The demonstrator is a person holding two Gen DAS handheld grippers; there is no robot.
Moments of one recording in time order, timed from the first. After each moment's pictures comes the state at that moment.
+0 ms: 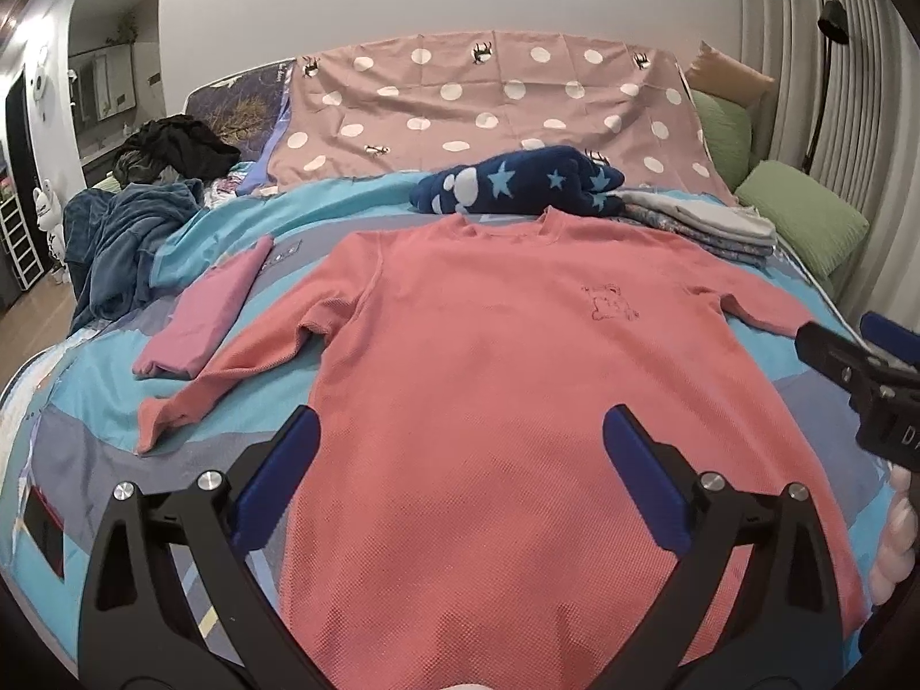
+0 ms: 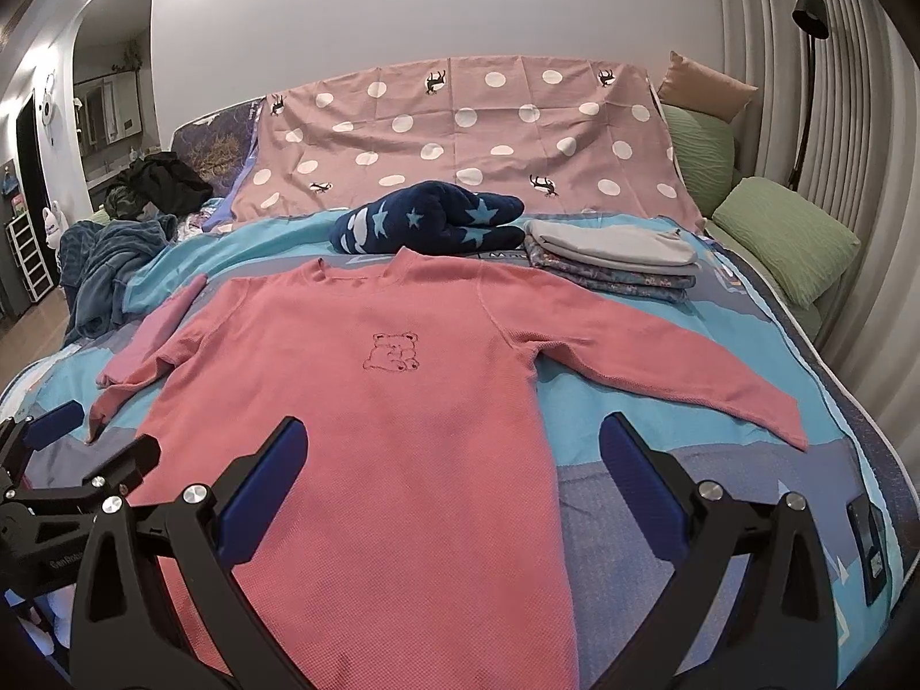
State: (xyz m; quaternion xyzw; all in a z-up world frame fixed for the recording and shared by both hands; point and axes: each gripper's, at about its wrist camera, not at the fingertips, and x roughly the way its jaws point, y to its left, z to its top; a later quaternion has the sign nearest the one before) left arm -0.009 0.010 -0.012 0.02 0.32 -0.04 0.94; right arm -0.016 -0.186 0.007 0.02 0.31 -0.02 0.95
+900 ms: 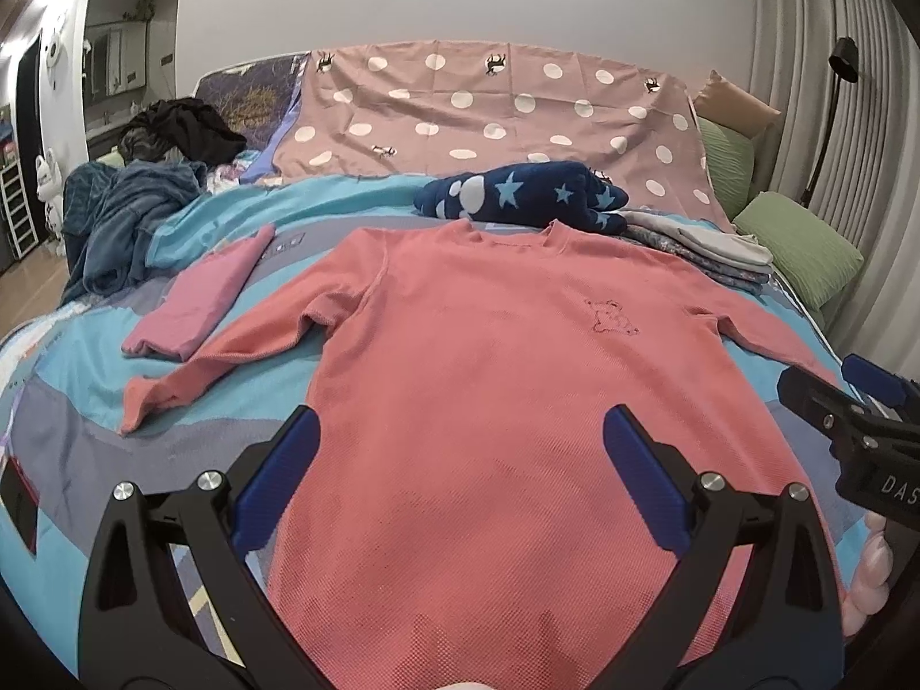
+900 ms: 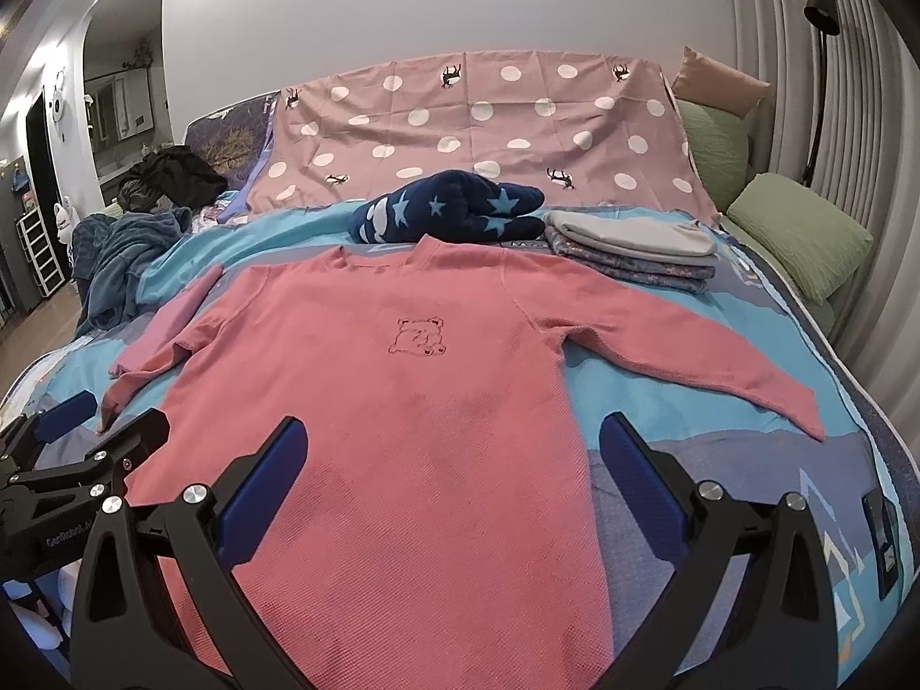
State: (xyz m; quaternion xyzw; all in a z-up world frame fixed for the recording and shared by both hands) left arm -0.009 0.023 -0.019 -0.03 0.32 -0.04 0.95; right arm -0.019 -0.173 -0.003 0.02 0.32 0.00 0.95
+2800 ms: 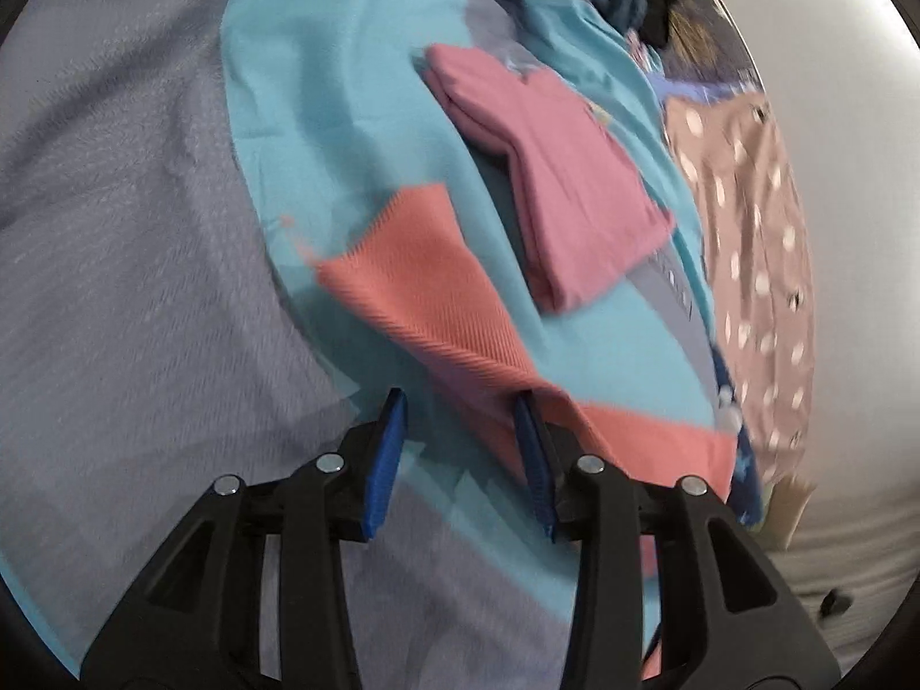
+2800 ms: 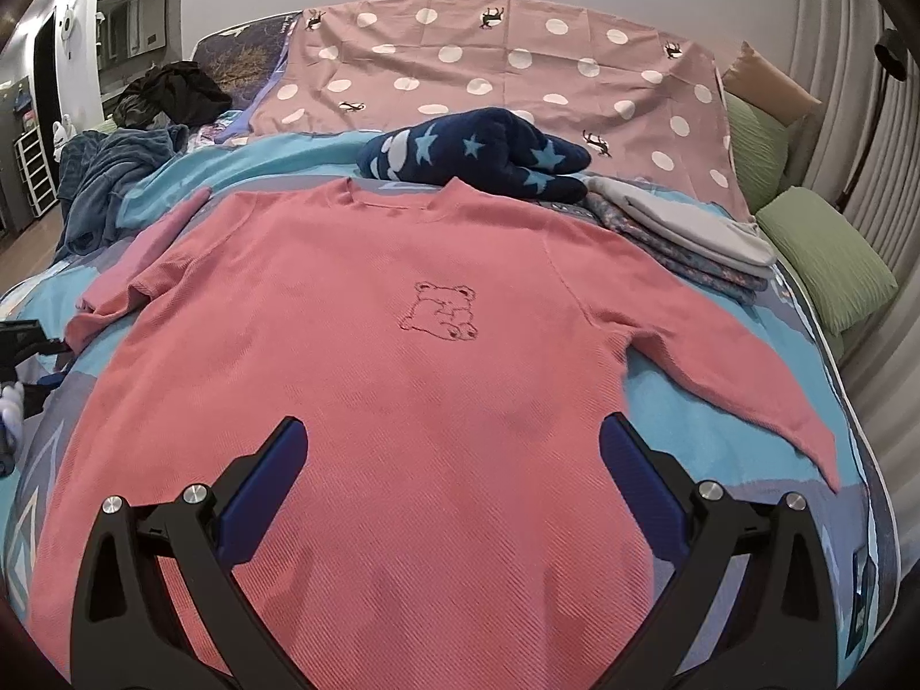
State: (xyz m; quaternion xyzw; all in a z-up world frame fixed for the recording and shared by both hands) left arm 0.082 0.382 -0.192 -0.56 0.38 0.14 0.73; right arm 0.053 -0.137 -0.037 -0.05 0.38 0.01 0.92
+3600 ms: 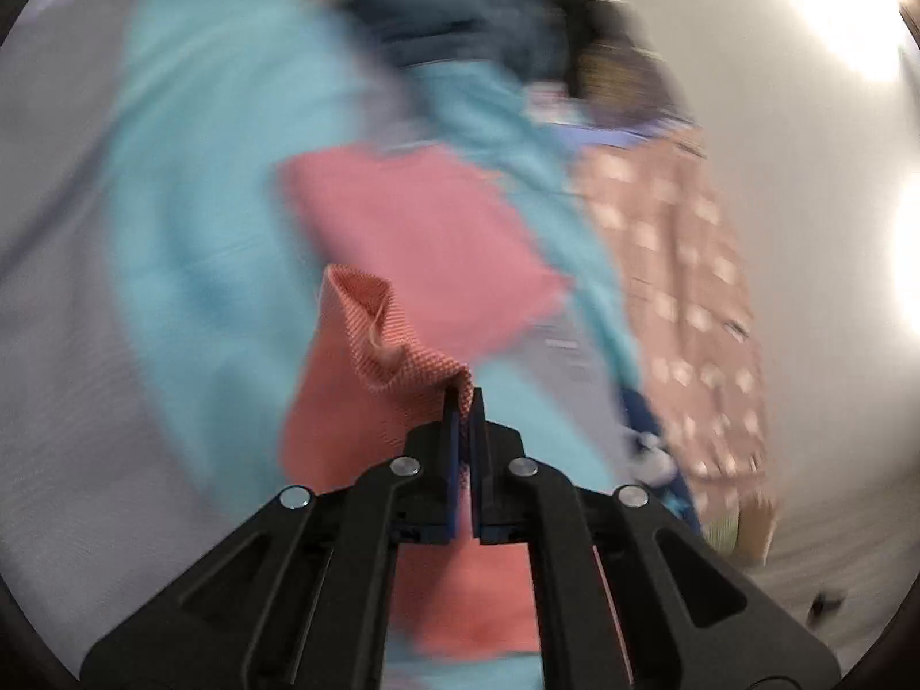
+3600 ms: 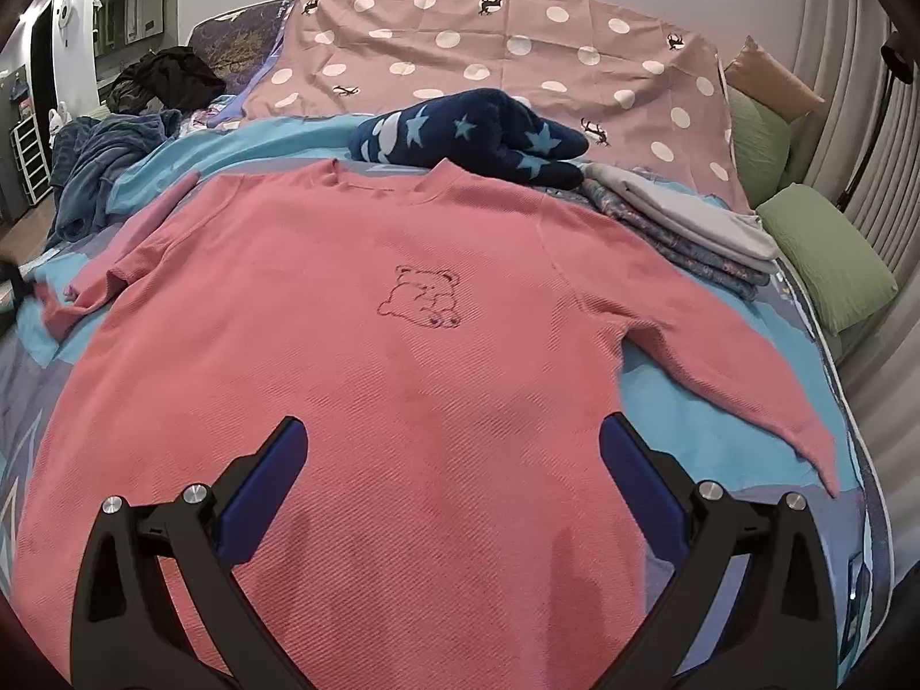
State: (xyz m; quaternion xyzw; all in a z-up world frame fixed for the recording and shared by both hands) left arm 0.120 0.371 -0.094 -0.52 0.28 0.09 0.80; right arm 0.062 -0.152 -0.046 -0.06 0.39 0.00 0.92
